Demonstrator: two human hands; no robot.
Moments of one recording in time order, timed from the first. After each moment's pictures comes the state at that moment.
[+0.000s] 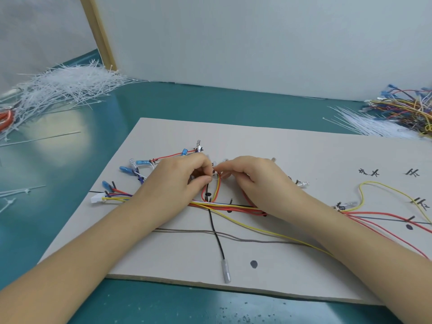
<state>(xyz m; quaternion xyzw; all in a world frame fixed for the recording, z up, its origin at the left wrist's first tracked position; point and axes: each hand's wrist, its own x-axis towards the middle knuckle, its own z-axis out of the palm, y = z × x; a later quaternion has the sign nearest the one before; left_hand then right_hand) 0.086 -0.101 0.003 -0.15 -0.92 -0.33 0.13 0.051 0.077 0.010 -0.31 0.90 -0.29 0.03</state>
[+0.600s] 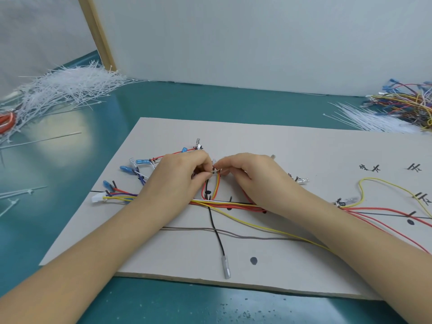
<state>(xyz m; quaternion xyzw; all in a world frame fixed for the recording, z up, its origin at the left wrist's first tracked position) 0.083 -0.094 0.002 -0.11 -0.93 -0.30 0.17 0.051 0.075 0.011 -0.31 0.91 -0.28 0.02</state>
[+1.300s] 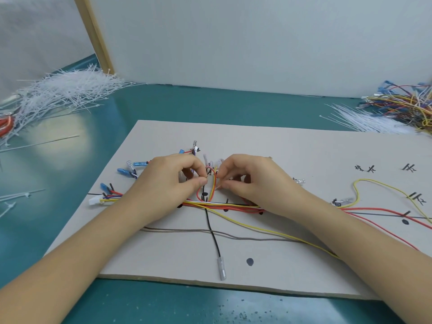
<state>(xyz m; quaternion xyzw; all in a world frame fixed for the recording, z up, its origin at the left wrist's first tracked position) 0.088 -0.103 0.009 -0.10 -0.93 -0.35 0.10 0.052 0.083 0.010 -0.31 0.86 -0.39 0.06</state>
